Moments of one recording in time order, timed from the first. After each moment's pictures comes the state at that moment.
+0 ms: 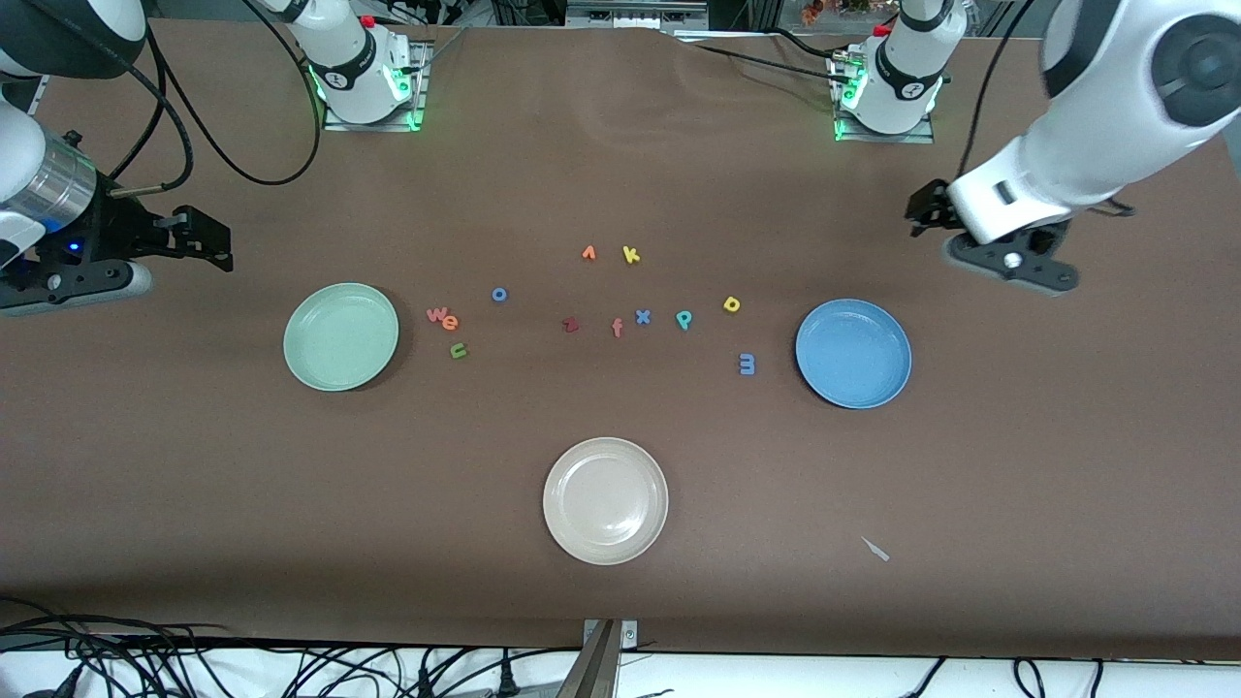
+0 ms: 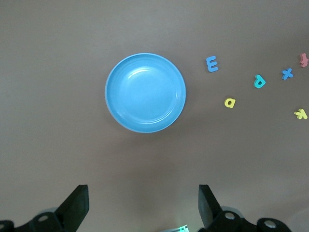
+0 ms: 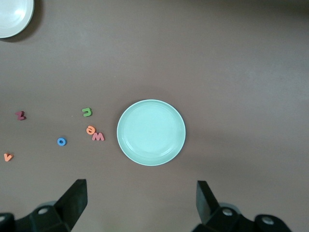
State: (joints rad) left arm -0.22 0.06 -0.03 -1.74 -0.01 1.62 0.06; right arm 0.08 0.12 0.02 -1.52 -0.02 1.59 -0.10
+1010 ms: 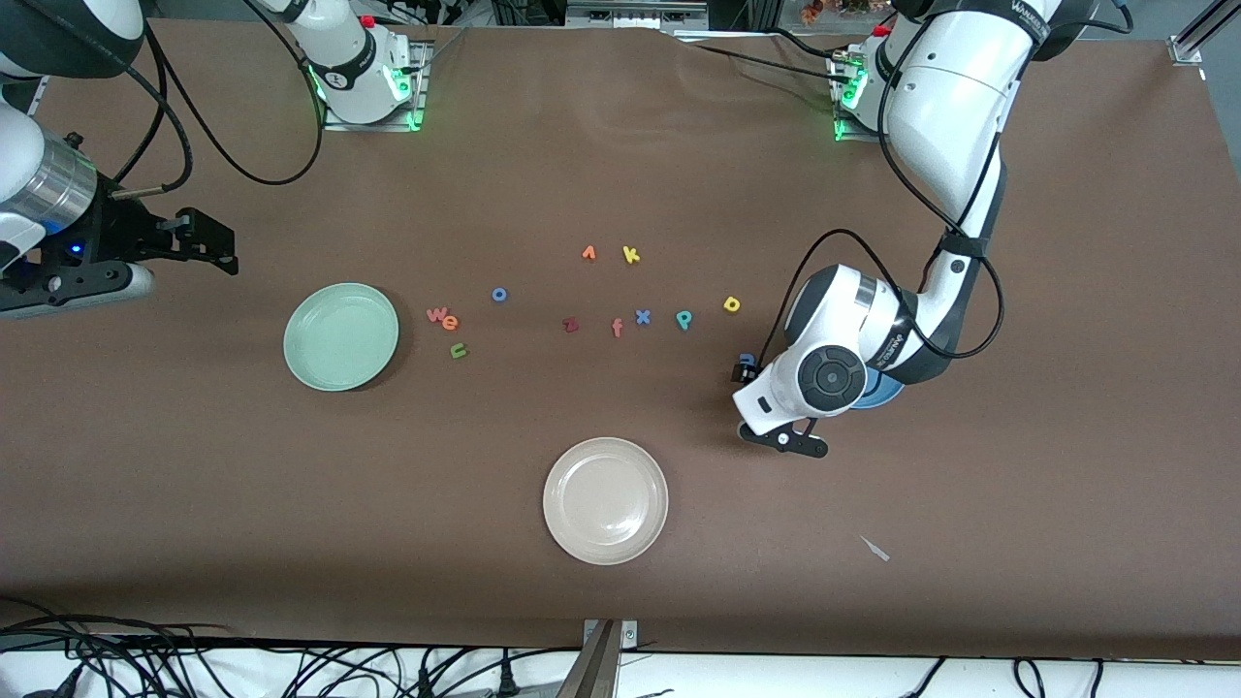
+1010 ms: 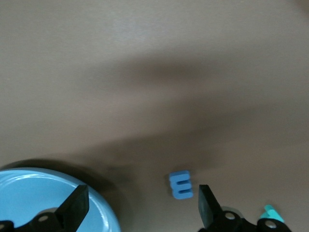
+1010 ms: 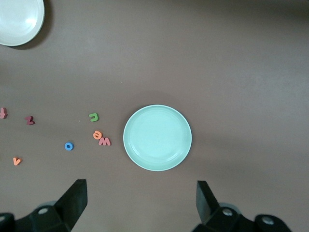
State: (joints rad) left arm -0.36 0.78 -0.06 -1.37 -0.02 1.92 -0.18; right arm 0.08 0.12 0.02 -1.52 0.01 1.62 -0.10
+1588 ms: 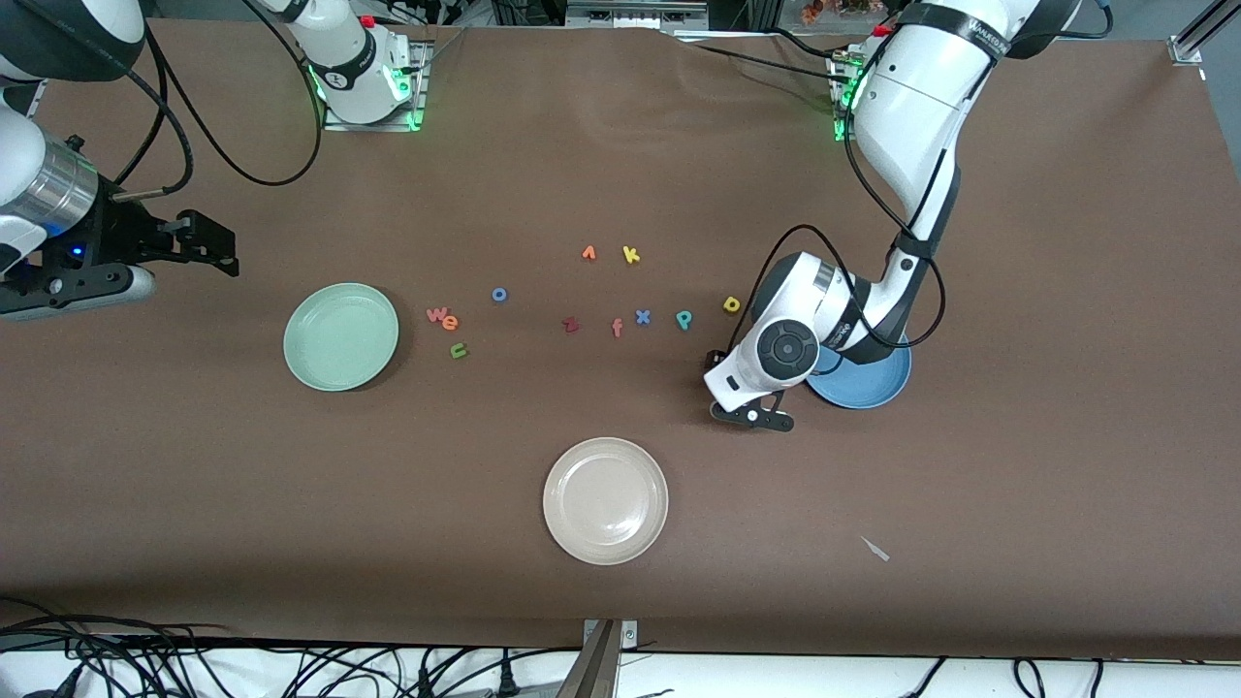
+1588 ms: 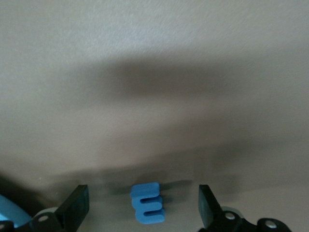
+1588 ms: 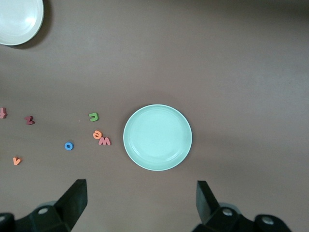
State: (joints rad) left arm -0.41 0.78 -0.06 -1.56 -0.03 2.13 -0.27; right arm 0.08 0.13 0.02 -1.52 0.01 1.61 -0.10
